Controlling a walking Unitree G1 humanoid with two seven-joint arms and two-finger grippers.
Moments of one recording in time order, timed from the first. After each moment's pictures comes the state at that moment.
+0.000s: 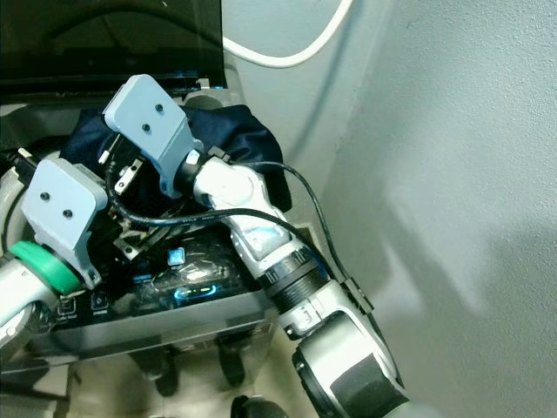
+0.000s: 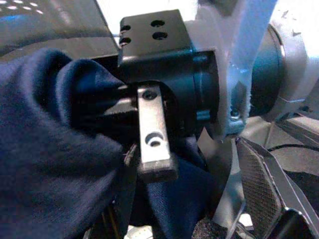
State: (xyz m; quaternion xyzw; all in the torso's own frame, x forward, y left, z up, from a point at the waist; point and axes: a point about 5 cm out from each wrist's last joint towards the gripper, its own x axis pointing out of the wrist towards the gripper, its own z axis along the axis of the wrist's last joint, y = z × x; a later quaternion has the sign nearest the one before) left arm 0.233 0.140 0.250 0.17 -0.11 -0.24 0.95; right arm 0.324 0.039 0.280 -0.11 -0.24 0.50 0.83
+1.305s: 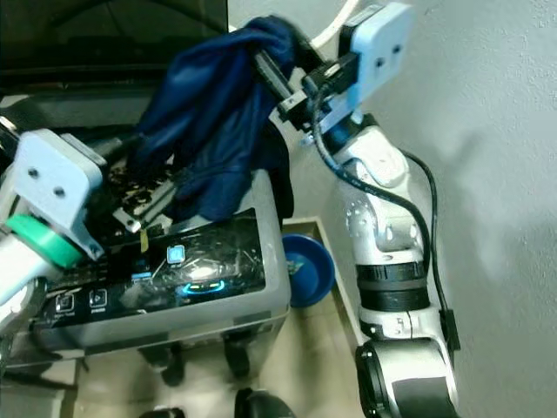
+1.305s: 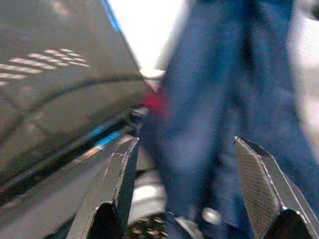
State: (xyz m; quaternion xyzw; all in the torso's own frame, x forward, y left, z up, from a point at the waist) left arm 0.252 0.143 0.288 0.18 -0.22 -0.18 0.94; right arm 0.325 -0.131 0.325 0.05 -0.34 0.33 0.88
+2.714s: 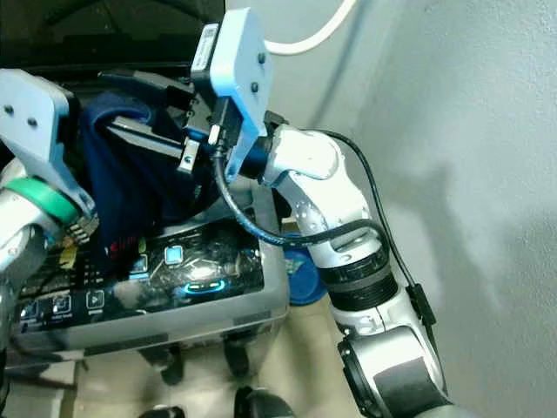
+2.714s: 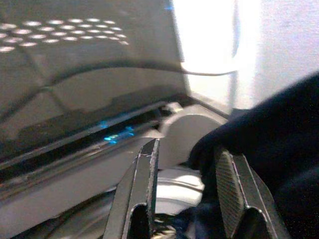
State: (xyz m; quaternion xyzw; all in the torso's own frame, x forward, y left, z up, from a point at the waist) left arm 0.285 0.165 0.296 0.10 -0.19 -0.13 0.97; right arm 0.288 -0.031 0.337 -0.07 -0.32 0.62 0.71
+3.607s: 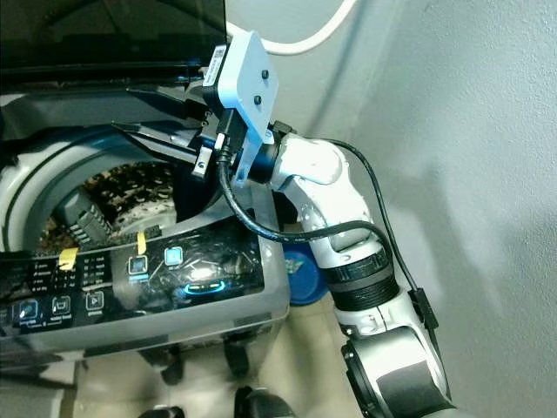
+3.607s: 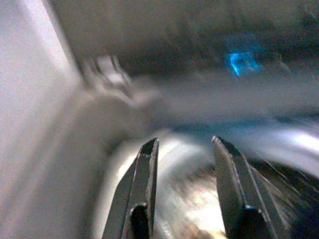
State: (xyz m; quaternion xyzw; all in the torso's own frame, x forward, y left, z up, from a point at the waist) left arm 0.280 0.234 0.263 0.02 -0.02 0.13 0.99; right arm 0.306 -0.040 0.319 -0.10 -0.29 0.59 0.75
